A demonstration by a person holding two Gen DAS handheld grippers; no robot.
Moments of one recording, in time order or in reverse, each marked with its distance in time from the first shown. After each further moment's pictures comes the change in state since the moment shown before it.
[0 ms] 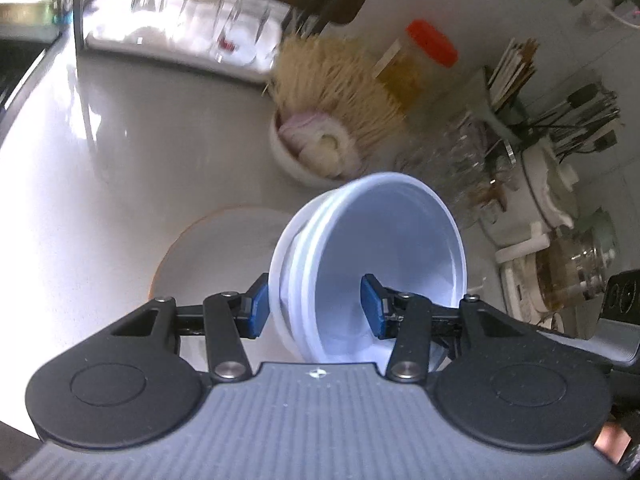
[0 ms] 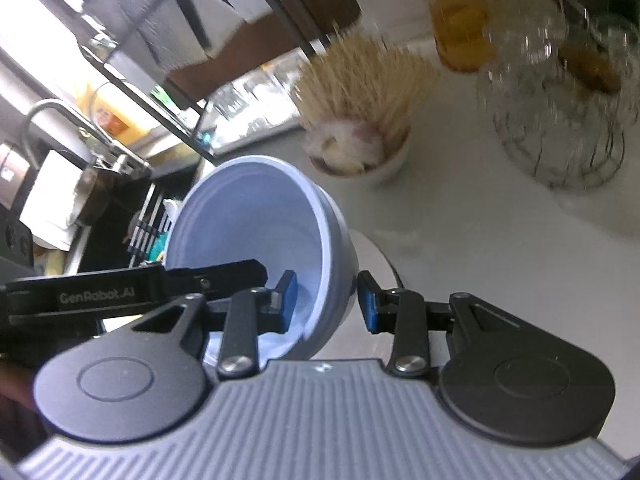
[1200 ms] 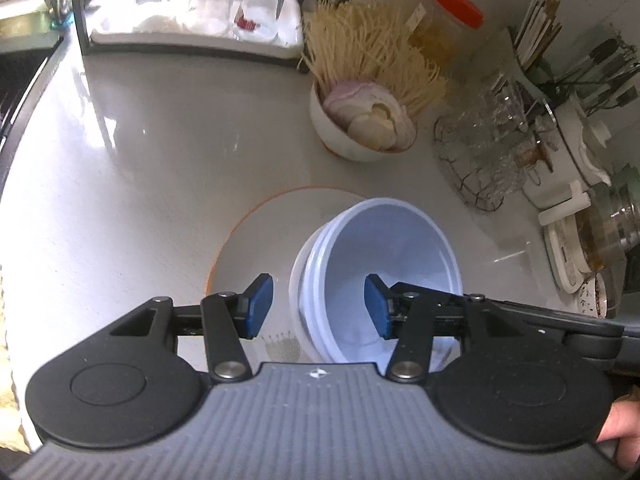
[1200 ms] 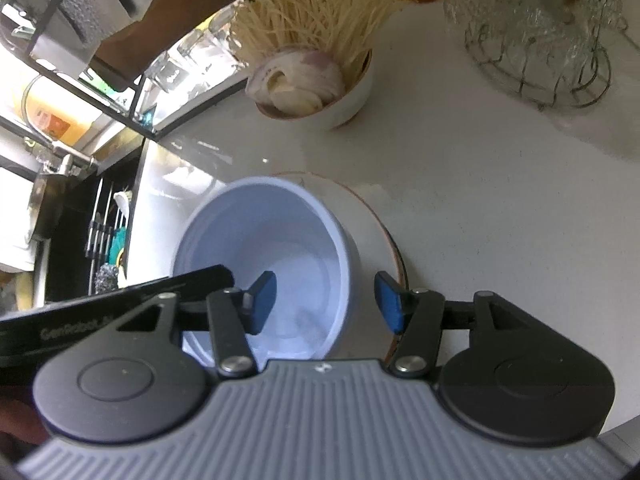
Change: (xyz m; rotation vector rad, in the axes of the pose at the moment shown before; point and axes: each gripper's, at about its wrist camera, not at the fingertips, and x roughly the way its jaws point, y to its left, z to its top) left arm 0.017 0.025 0.000 0.119 0.042 0.076; right arm 0.030 0.008 -0.014 0.099 0.031 -0.130
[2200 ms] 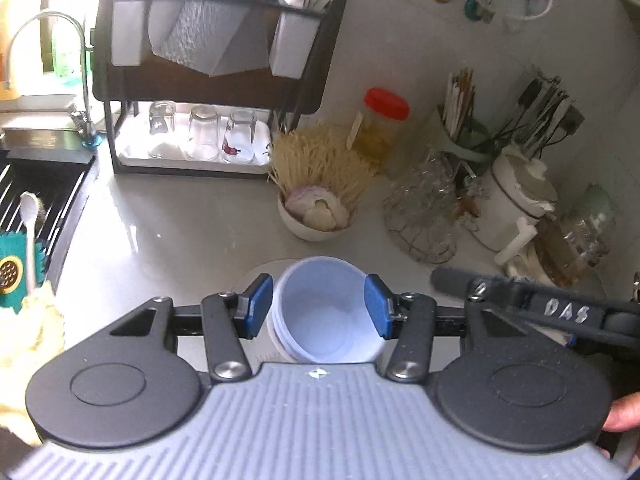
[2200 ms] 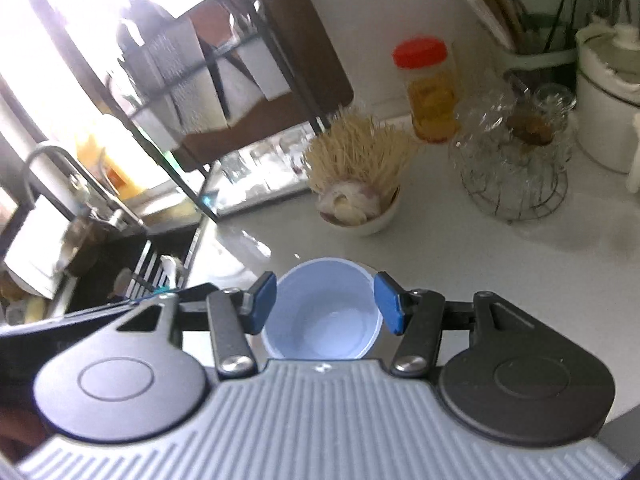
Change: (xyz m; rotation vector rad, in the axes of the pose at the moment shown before) left arm -0.133 -0.047 -0.054 0.104 -0.319 0.005; right arm -0.139 0.024 -0.046 -0.093 -0.395 0.071
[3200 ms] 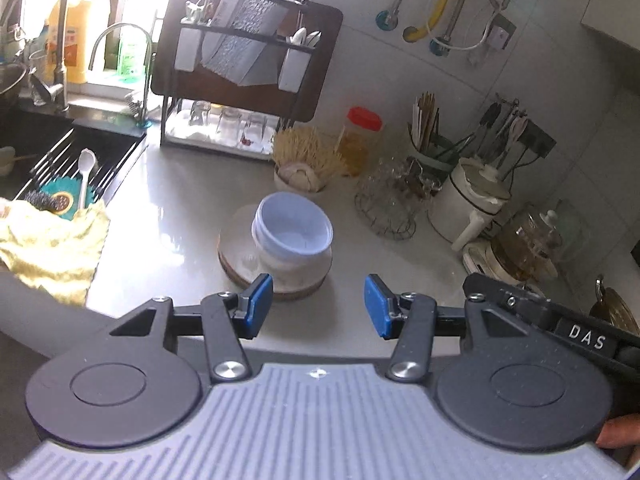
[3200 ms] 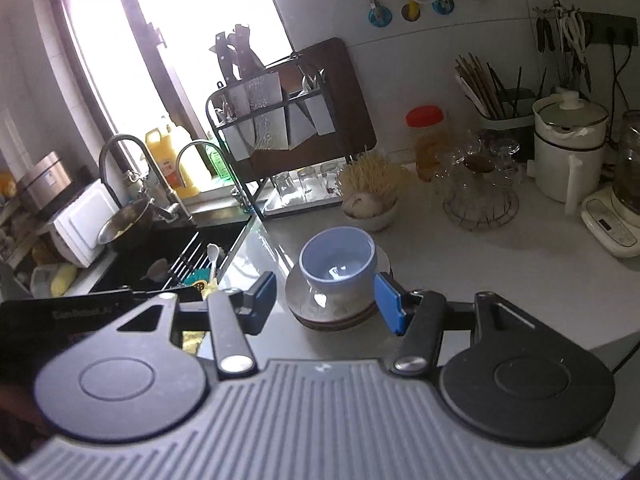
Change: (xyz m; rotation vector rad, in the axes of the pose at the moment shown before) left arm -0.168 -0.068 -0.148 -0.071 -0.128 0.054; right arm -0.173 0.002 -0.097 -0.149 -0.119 0.059
